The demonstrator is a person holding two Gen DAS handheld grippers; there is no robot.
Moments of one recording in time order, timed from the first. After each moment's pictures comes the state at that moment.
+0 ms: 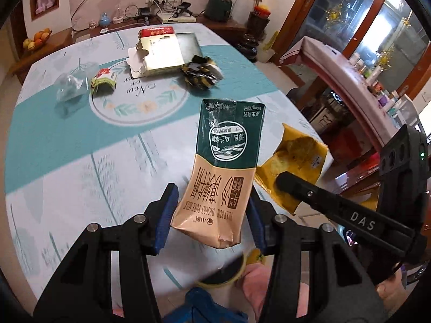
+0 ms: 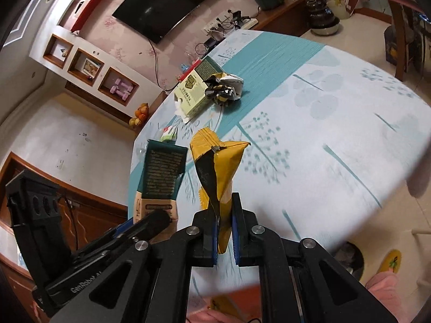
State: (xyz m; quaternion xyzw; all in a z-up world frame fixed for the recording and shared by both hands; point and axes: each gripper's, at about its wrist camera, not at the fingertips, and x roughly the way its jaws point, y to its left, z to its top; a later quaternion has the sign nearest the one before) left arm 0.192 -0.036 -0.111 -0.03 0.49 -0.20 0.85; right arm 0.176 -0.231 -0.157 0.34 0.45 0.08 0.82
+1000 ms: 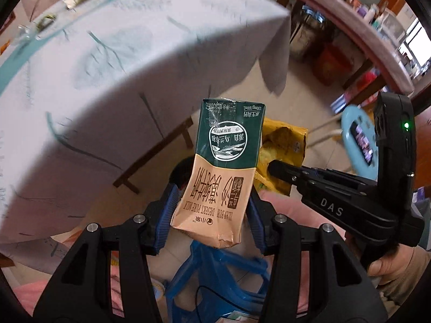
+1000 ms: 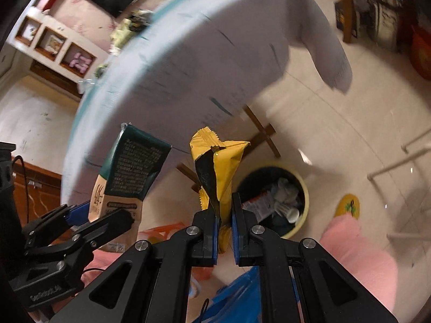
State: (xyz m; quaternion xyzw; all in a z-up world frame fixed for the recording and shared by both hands) left arm -0.001 -0.116 -0.243 0.11 0.58 -0.26 0.77; right arm -0.053 -0.280 -0.294 0.29 0.54 0.00 0.79
